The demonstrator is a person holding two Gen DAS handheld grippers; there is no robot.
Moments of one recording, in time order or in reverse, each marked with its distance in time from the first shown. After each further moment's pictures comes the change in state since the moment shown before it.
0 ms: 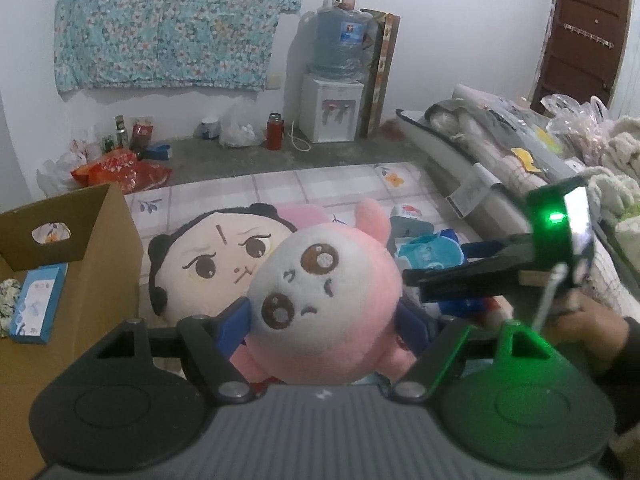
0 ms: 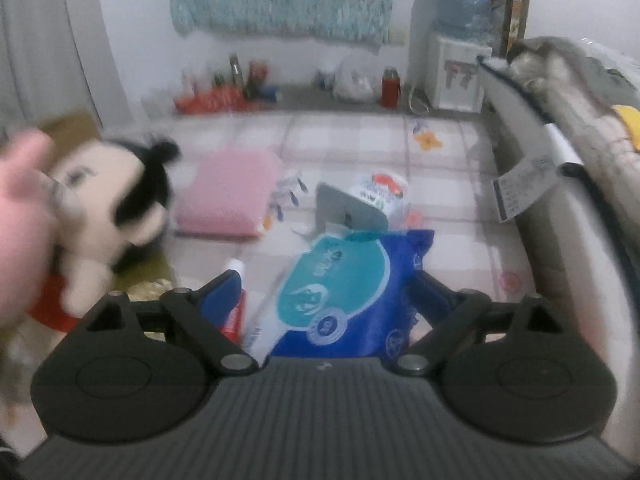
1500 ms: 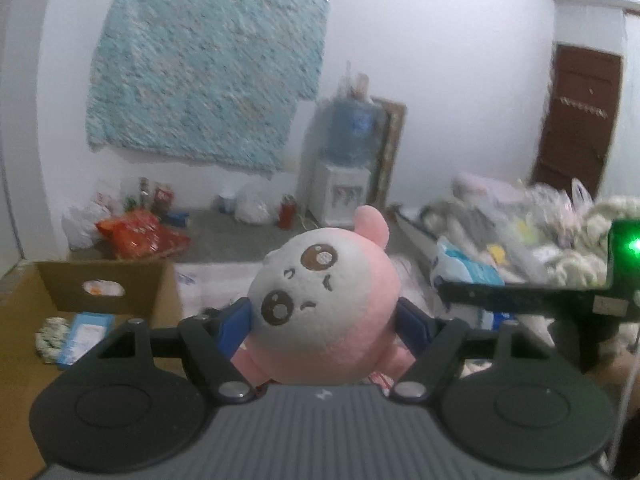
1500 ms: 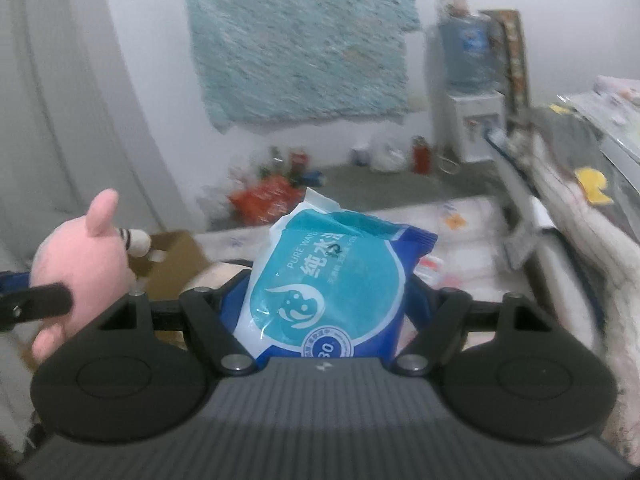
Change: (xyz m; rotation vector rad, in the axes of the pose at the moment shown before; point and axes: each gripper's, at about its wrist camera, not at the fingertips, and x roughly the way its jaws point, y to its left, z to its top) left arm -0.130 0.005 0.011 -0.068 -0.267 0.034; right arm -0.162 0.010 0.017 0.157 -0.264 0.205
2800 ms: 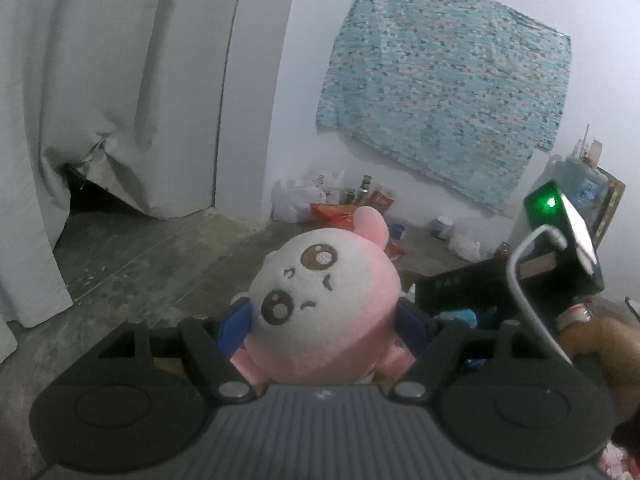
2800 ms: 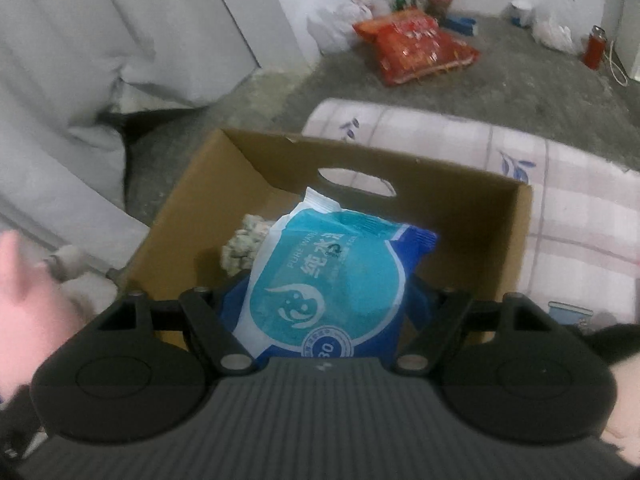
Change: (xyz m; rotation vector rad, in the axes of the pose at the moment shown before) left arm -0.014 0.270 -0.012 -0.346 -0.031 0.530; right arm 0.323 0.368 0.030 -0.133 0.598 0.168
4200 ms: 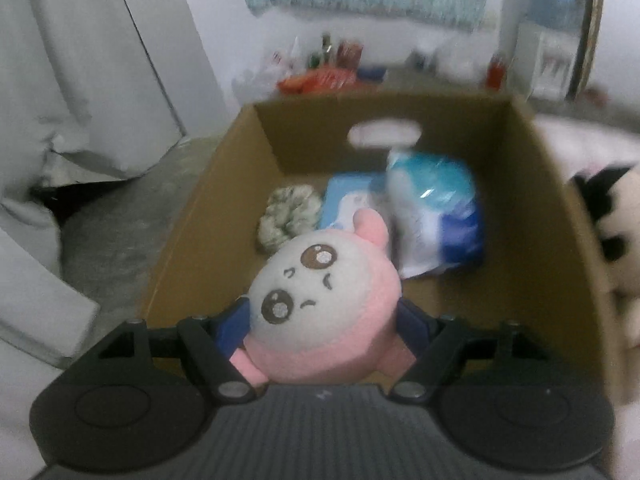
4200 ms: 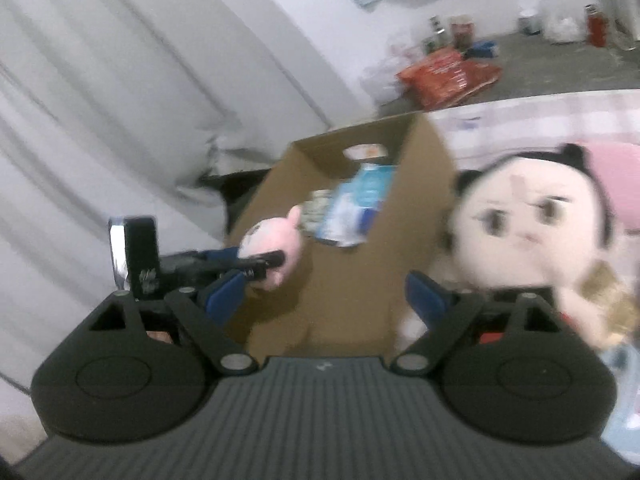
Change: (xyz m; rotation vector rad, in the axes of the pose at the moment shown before) left arm 0.112 -0.044 -0.049 0.447 0.416 0.093; right arm -0.190 -0.137 -0.175 0.116 -0.231 0.335
